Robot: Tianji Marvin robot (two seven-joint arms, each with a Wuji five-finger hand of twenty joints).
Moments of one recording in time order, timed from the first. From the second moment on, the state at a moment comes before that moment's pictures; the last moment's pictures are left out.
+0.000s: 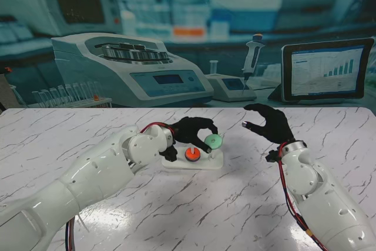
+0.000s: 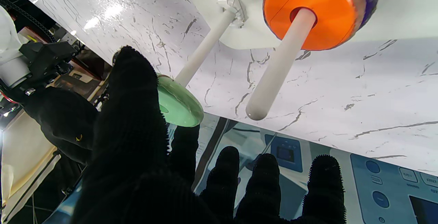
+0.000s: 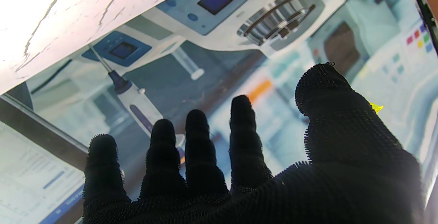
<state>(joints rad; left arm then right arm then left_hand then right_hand) 0.86 -1.22 -0.55 -1.07 0.30 -0.21 -0.13 -1.34 -1.15 1.27 -1.18 -0.52 -0.32 -0.27 1.05 -0.36 -0.06 -0.07 0.47 0.15 0.41 0.73 0.37 0.27 0.08 0.28 0.21 0.29 0.13 0.34 -0.07 0.52 0.54 0.52 0.49 -0.42 0.54 -0.04 0.55 -0.07 0.22 0.50 0.53 0.07 0.22 0.23 0.38 0.06 0.19 0.33 0.05 0.32 0.38 0.72</state>
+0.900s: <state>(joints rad) 0.85 -1.22 -0.54 -1.06 0.30 -0.21 -0.15 -1.34 -1.15 1.27 -1.18 -0.52 -0.32 -0.28 1.05 -0.36 -0.06 -0.07 0.47 0.15 0.41 0.73 0.37 0.27 0.08 0.28 0.21 0.29 0.13 0.34 -0.07 0.52 0.54 0.52 0.49 -0.42 0.53 -0.04 0.55 -0.07 0.22 0.50 0.53 0.07 0.22 0.23 0.38 0.06 0.20 0.33 0.05 0.32 0.38 0.72</state>
